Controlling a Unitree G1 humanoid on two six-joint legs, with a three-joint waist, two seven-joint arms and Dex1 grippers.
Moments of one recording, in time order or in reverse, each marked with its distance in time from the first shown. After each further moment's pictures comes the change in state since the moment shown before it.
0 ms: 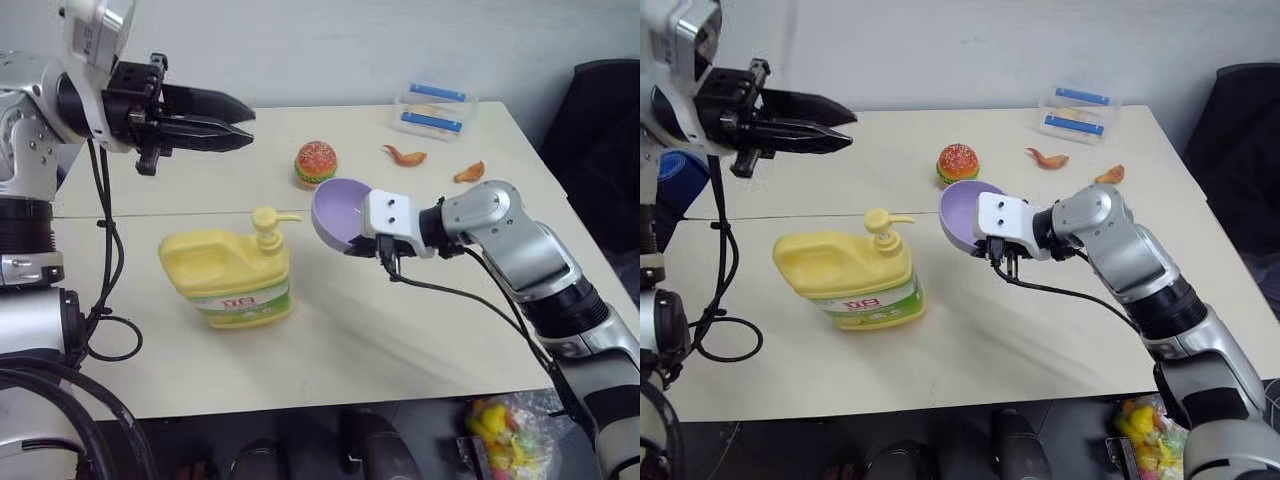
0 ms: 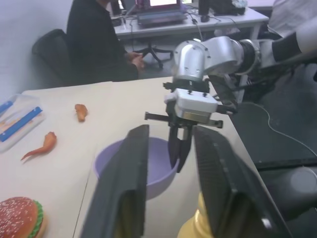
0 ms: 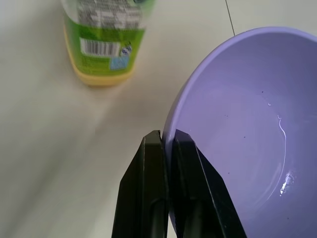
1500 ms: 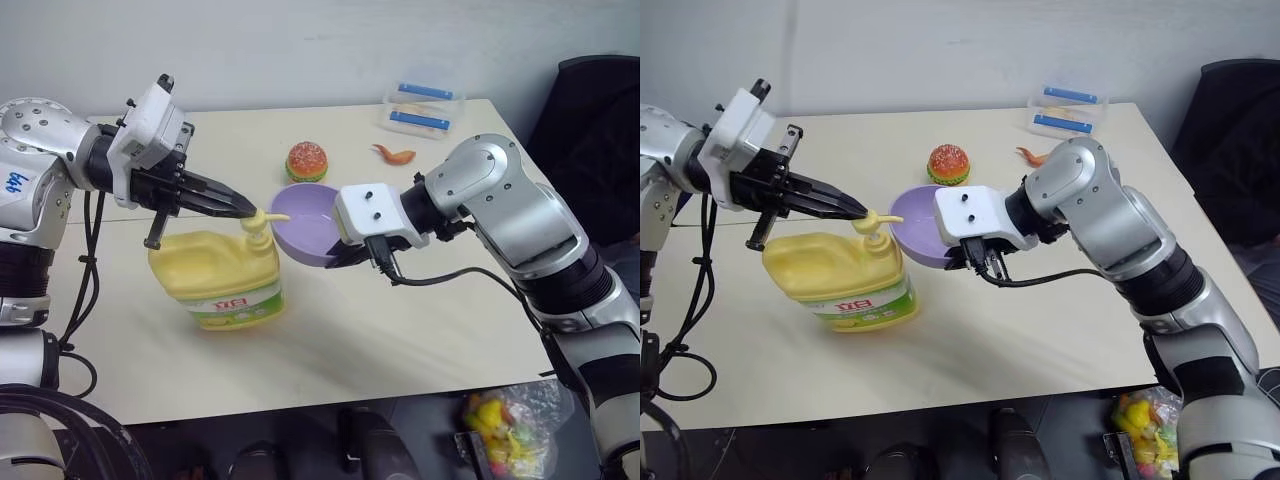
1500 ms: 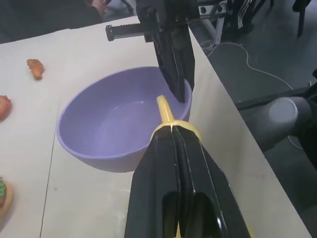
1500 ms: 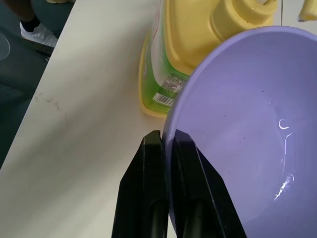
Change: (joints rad) left arm 0.169 0.128 -0.160 -0.127 -0.007 -0.232 -0.001; right arm -0.187 0.028 0.050 -0.114 0.042 0.087 0.260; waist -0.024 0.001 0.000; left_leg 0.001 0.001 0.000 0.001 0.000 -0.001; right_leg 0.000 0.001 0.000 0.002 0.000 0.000
